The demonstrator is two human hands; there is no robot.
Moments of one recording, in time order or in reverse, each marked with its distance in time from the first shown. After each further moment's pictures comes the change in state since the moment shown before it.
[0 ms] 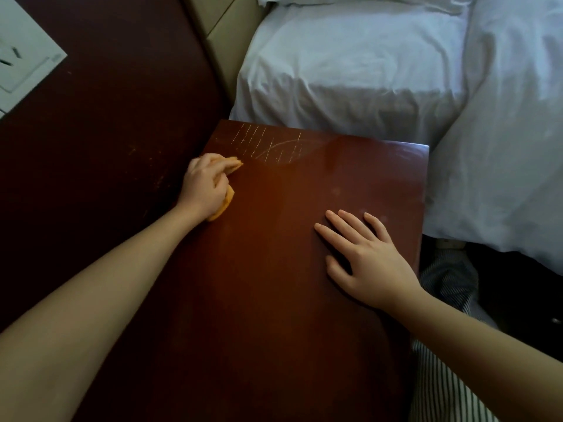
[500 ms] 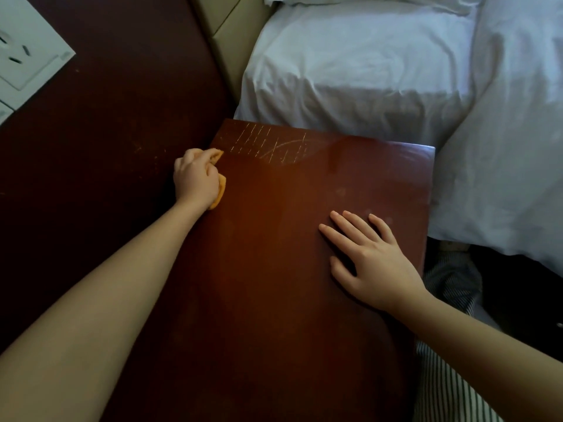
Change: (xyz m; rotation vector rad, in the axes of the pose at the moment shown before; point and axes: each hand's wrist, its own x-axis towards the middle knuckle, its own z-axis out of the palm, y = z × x) left_hand 0.011 -0.007 -0.001 0.072 0.118 -0.266; right_hand 0.000 0.000 0.000 -0.006 0.006 -0.006
